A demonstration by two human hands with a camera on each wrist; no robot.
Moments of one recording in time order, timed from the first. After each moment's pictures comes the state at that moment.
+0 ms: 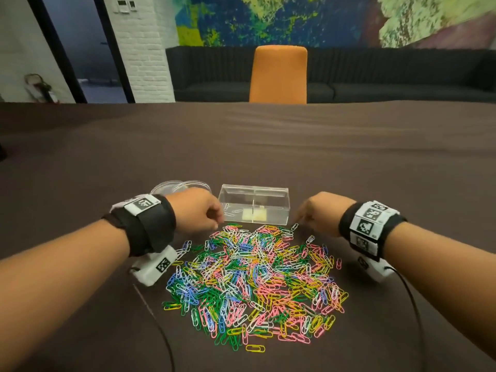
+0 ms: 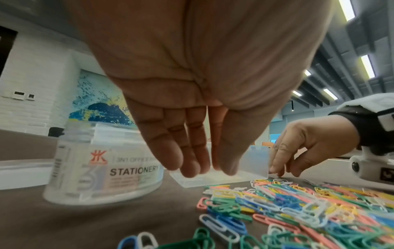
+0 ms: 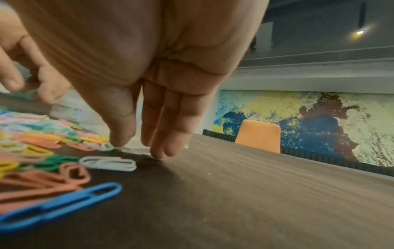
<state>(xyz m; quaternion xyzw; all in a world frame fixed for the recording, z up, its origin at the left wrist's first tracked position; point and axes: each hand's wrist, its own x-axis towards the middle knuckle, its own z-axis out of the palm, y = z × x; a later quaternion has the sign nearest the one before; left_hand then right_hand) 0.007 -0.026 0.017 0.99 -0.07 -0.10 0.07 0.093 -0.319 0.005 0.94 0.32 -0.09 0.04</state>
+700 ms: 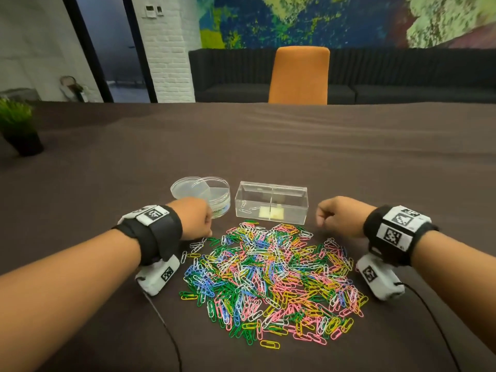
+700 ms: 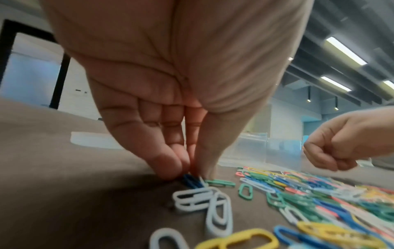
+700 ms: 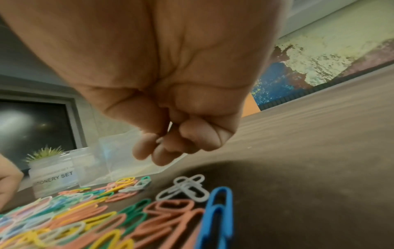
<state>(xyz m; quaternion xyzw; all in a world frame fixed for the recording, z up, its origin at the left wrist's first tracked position) -0.013 -0.001 -0.014 0.99 0.06 -0.11 0.01 0.090 -0.321 -0.005 0.94 0.25 -0.16 -0.14</state>
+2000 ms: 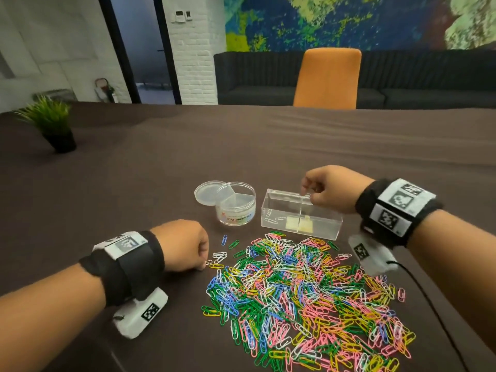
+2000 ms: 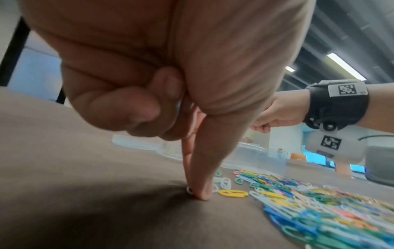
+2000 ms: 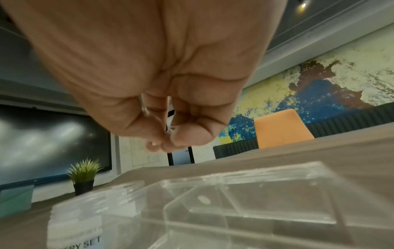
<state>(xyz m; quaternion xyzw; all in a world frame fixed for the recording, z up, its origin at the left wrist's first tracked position) -0.065 0.033 -0.014 0.98 0.11 -0.15 0.05 0.105 -0.232 0.047 0.92 0.36 -0.05 -0.16</state>
